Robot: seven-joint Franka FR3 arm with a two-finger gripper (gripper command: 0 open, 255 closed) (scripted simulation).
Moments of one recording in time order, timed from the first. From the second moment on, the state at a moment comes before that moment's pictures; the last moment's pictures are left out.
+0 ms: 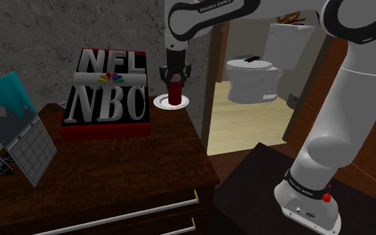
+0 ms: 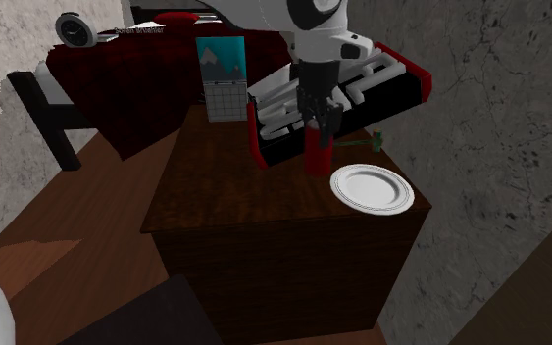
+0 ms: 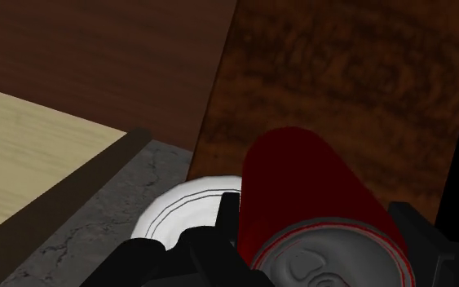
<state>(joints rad) 0.01 0.04 0.20 -1.83 -0.05 1.93 0.52</state>
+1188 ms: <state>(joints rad) -0.05 0.43 0.14 -1.27 -0.09 1.76 0.38</state>
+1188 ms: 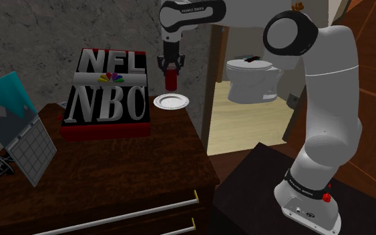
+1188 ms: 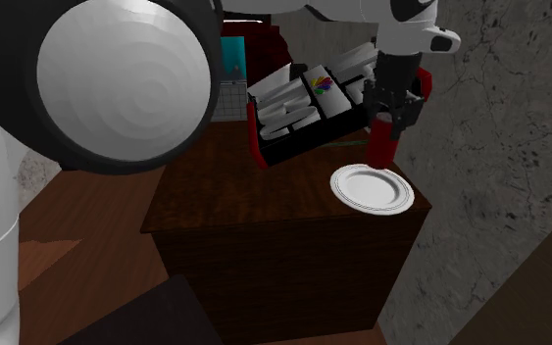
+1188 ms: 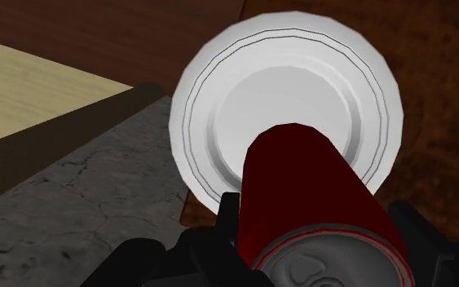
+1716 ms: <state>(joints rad) -0.06 0.43 0.14 -1.38 -0.09 1.87 0.38</state>
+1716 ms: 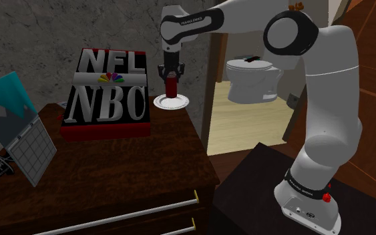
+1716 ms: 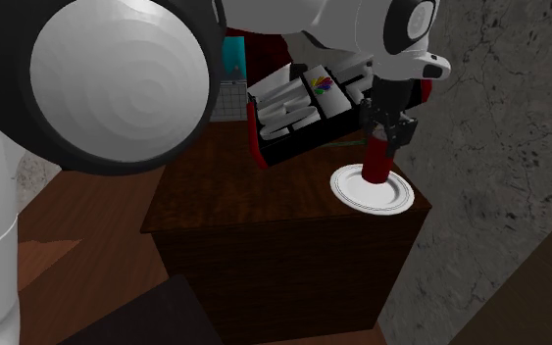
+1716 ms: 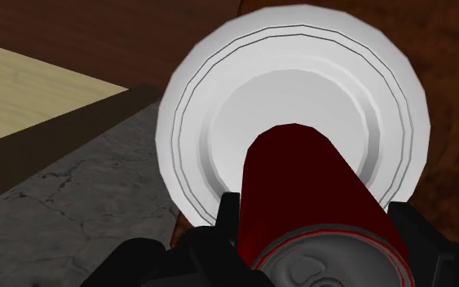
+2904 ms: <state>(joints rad) -0.06 0.44 0.14 -1.45 -0.09 1.94 0.39</state>
